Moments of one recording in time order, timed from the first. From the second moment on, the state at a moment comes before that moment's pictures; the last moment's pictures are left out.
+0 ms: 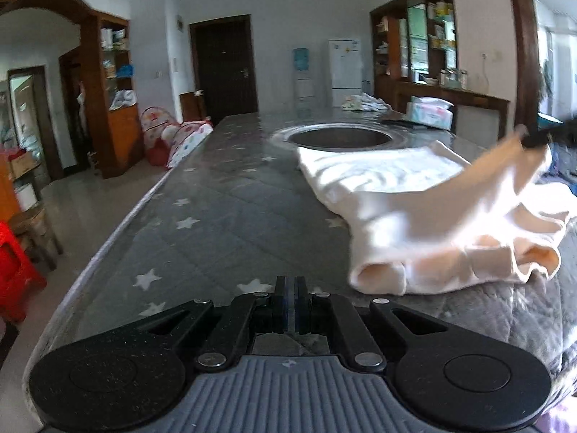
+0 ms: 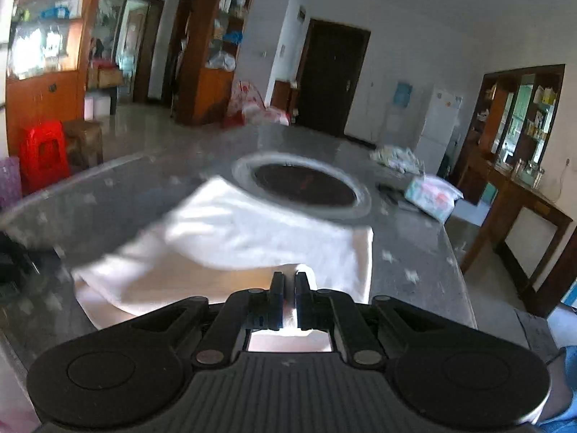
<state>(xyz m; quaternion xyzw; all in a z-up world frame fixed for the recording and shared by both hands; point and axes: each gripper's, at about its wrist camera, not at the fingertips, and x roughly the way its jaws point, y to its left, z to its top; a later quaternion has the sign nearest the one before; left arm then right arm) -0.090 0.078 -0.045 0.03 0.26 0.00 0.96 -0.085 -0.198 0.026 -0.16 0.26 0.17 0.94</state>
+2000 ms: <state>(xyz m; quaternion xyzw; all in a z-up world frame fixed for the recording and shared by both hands) 0.007 0.021 -0.035 -0.01 0.32 -0.15 0.94 -0.055 -0.219 -0.032 -0.08 0.31 0.24 0.92</state>
